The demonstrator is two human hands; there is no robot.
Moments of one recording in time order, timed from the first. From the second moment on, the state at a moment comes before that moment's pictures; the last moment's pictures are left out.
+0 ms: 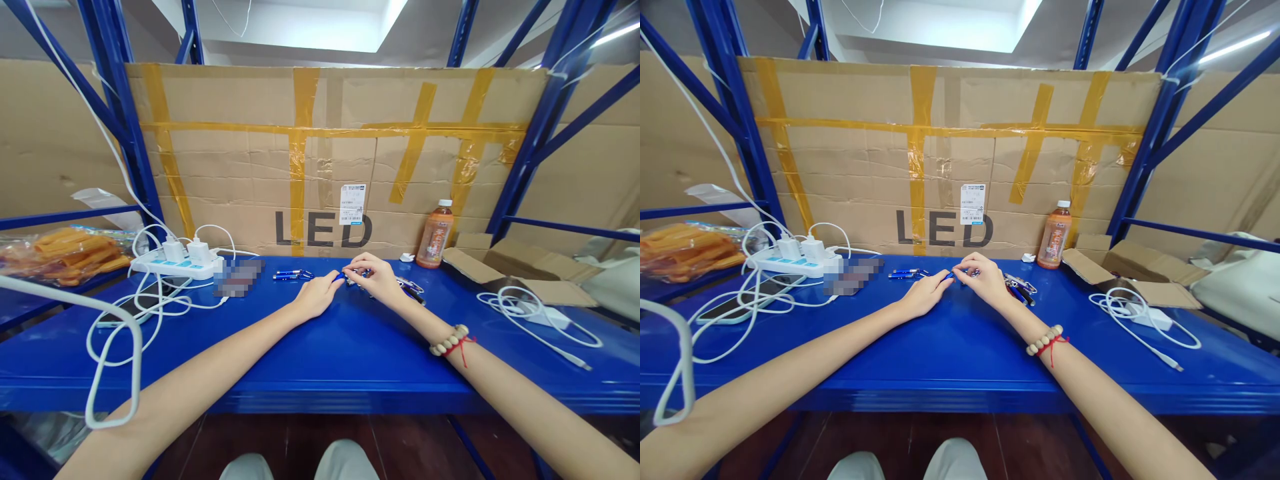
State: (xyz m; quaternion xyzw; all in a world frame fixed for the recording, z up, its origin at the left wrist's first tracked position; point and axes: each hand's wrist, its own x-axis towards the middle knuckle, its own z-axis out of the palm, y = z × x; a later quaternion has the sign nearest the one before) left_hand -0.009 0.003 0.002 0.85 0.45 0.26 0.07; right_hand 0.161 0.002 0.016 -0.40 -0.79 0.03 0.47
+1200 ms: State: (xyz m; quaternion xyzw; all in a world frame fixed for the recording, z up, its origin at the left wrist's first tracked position) left_hand -0.010 0.003 0.002 0.85 0.40 0.33 0.13; right_hand 0.182 0.017 0.018 -0.43 -0.76 0.27 0.41
